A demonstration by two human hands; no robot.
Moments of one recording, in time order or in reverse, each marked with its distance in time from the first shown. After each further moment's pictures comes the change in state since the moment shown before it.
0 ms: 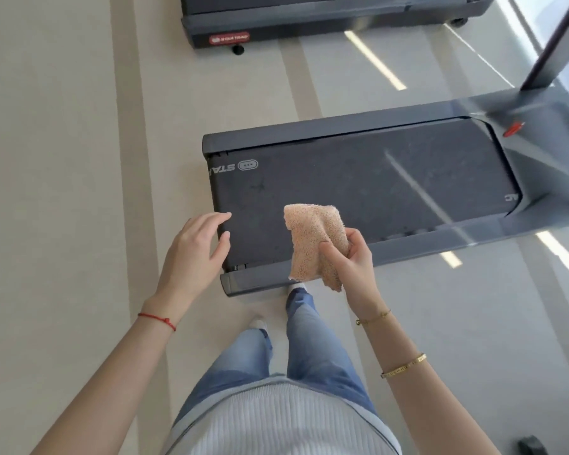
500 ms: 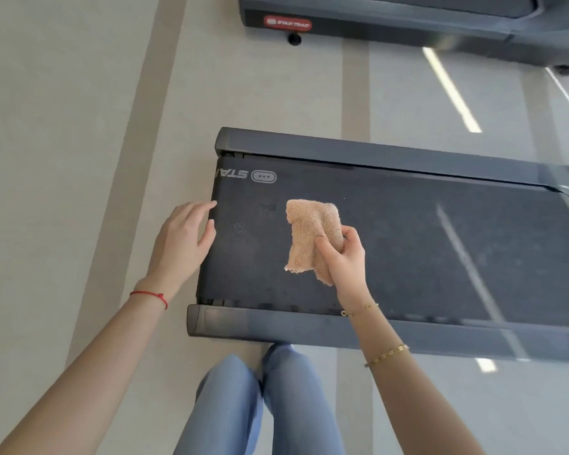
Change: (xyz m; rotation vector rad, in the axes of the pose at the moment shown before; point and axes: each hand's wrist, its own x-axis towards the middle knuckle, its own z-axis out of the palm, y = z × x) left_hand 0.177 -0.132 0.181 0.074 0.157 -0.230; right_hand 0.305 0.076 0.038 -0.156 -0.118 0.014
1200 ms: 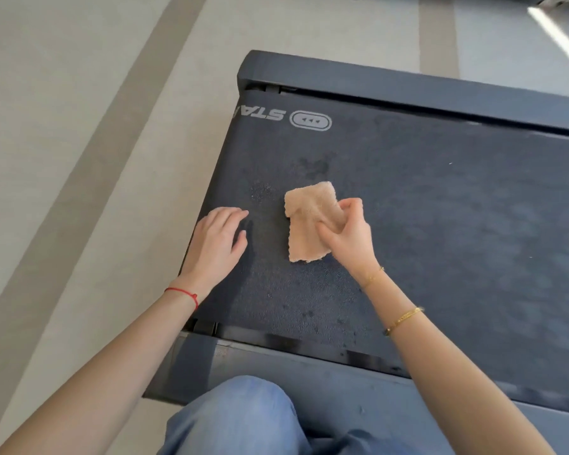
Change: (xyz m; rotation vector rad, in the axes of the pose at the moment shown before) left_hand 0.003 -0.249 0.376 0.164 0.029 0.047; right_hand 0.270 0.351 0.136 -0.411 -0.176 -0.421
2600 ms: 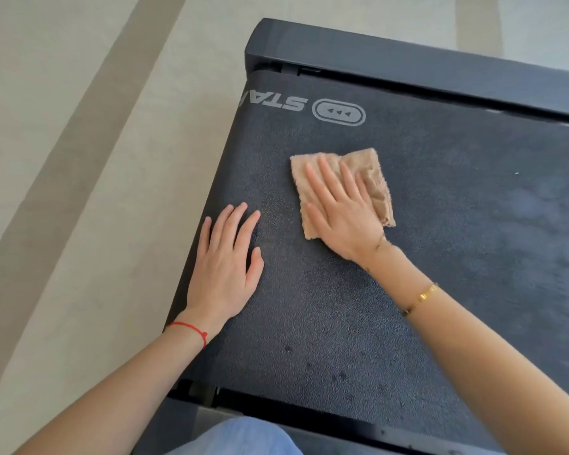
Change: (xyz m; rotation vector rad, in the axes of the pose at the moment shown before) left_hand 0.027 -0.035 0.057 0.124 0.039 -0.021; right_hand 0.107 0.010 0.056 -0.876 -0.223 -0.441
